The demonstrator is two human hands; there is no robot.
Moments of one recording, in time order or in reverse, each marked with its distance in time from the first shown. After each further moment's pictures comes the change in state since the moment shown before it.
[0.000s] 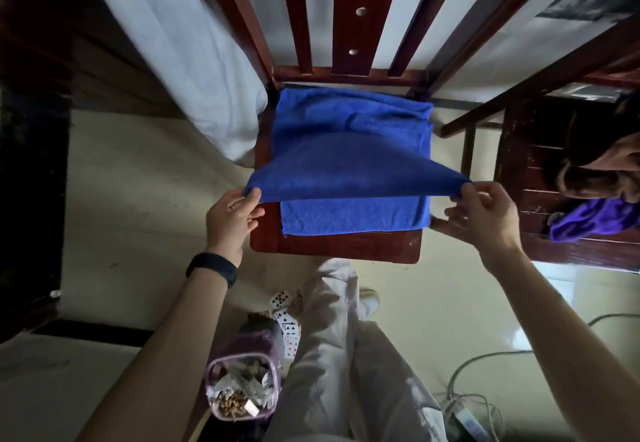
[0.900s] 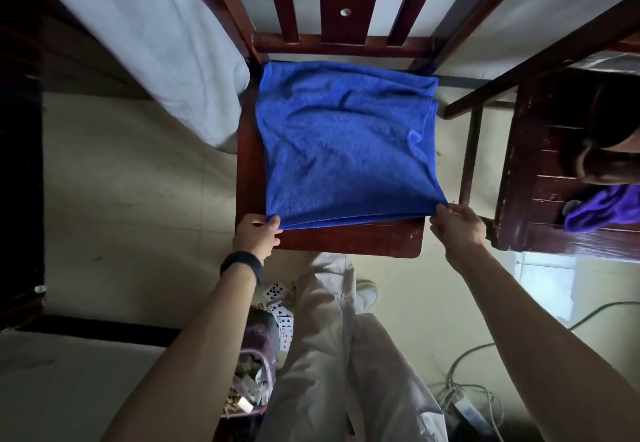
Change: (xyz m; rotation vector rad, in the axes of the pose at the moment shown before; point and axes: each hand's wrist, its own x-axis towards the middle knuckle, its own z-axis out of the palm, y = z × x) left_hand 0.023 -0.083 0.041 0.427 0.059 -0.258; right_hand 0.048 0.096 0.036 0.152 0.137 0.399
